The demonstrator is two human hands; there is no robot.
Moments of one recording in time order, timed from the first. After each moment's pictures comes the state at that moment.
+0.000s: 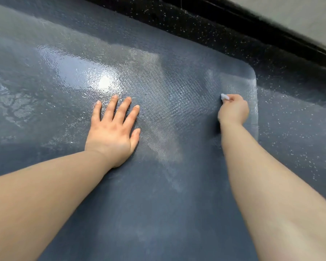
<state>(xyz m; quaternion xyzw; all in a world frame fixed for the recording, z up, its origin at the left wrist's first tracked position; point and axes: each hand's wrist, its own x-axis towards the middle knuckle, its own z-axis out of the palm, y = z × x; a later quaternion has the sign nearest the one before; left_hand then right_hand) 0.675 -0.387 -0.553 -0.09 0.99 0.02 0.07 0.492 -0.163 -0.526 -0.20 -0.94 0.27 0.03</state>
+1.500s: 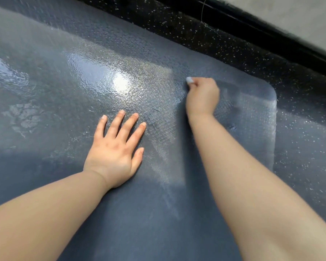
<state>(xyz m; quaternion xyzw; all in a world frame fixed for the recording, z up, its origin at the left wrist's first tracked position) 0.673 -0.386 -0.537 -0.07 0.99 0.07 0.07 0.462 -0.280 -0.535 0.03 -0.97 0.25 0.00</state>
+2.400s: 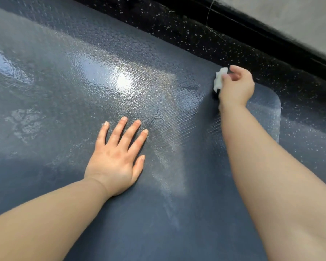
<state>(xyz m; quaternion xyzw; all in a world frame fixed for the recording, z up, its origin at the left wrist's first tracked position) 0.673 -0.388 -0.541 -0.07 0.99 0.08 0.07 0.404 -0.251 -0.517 -0.09 -0.88 0.47 0.07</state>
